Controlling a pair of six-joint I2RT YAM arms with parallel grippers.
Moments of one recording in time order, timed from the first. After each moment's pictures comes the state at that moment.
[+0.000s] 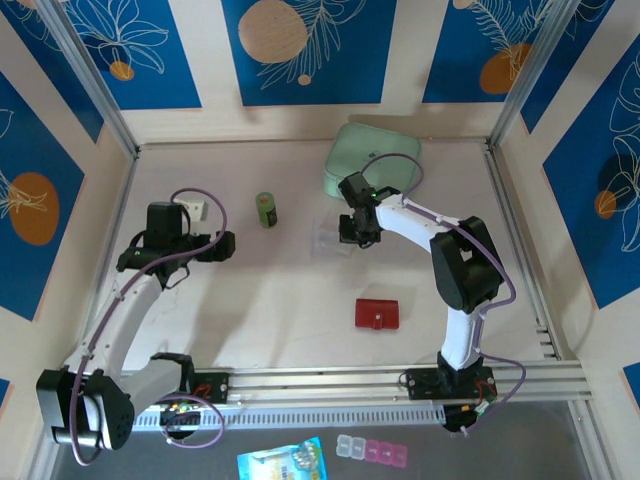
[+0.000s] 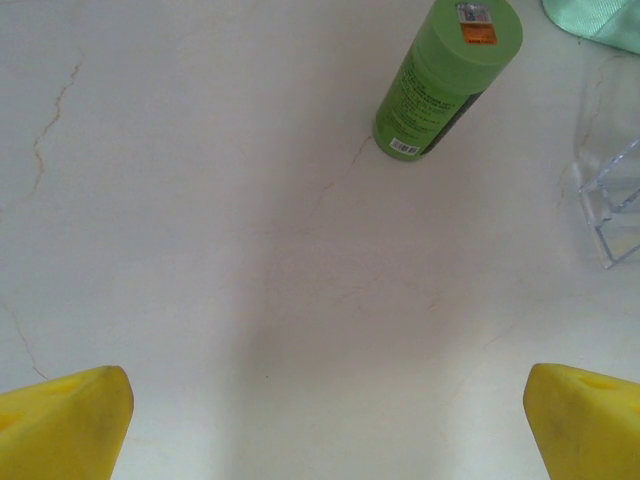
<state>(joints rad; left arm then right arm) -0.11 1.05 0.84 -0.60 0.15 -0.08 0.52 1.89 1.36 -0.73 -0.01 0.53</state>
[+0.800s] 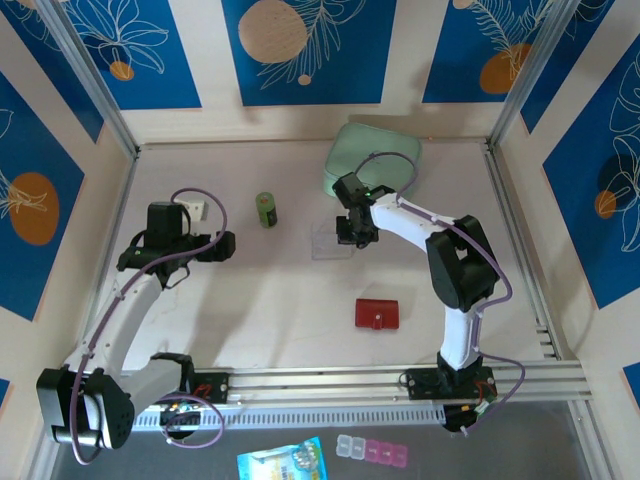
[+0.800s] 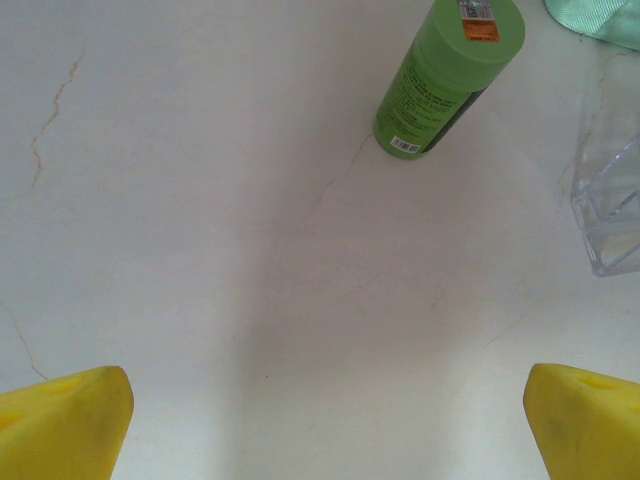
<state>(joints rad) -0.11 1.06 0.84 -0.60 0.15 -0.08 0.55 1.92 1.40 -0.77 0.03 0.51</state>
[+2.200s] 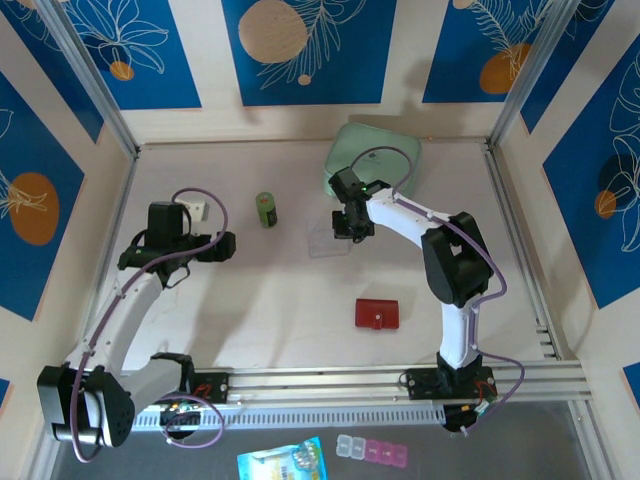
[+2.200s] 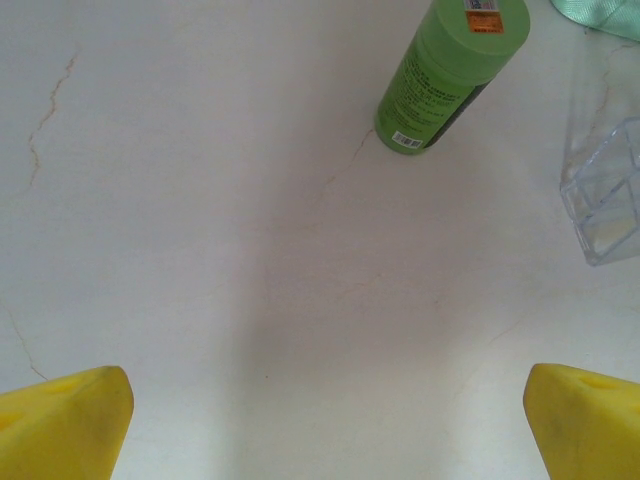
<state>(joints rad) -0.11 1.07 0.84 -0.60 0.15 -0.07 0.54 1.96 1.48 -0.79 0.03 0.49</state>
